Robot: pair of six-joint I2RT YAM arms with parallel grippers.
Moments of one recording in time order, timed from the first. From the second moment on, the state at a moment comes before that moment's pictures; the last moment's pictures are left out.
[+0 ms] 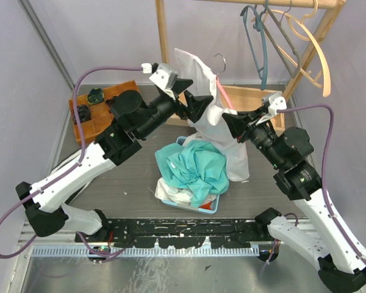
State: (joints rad) left arm -0.94 1.34 1.50 0.05 -0.07 -0.12; right arm 0.52 0.75 1.04 -0.13 -0.09 0.17
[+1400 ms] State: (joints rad) left arm -0.94 1.51 1.63 0.11 -0.08 0.13; right arm 0.52 0.76 1.04 -0.16 -0.20 0.16
